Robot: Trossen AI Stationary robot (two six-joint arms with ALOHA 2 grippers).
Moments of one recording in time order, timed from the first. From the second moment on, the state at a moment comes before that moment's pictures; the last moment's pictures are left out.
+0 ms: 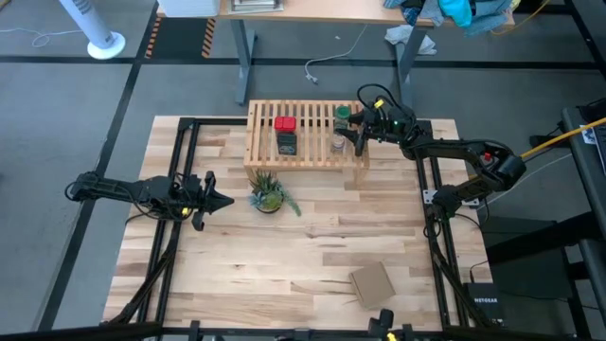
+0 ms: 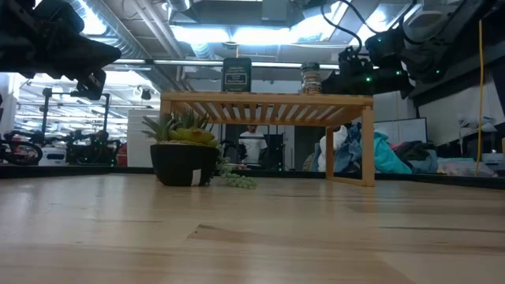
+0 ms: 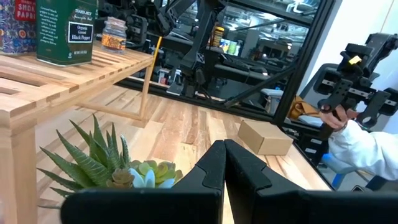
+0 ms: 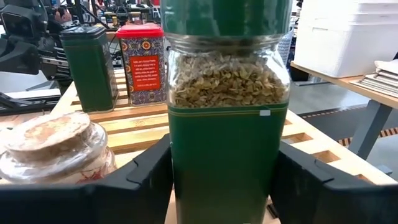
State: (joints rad) left arm -0.16 0.03 0.01 0.04 -0.16 -0.25; right arm -0.81 1.43 0.58 0.77 -0.53 -0.08
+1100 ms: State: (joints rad) left arm -0.16 0.03 0.01 0.07 -0.17 -0.11; right arm -0.80 0.65 0.81 -0.10 -0.60 -0.06
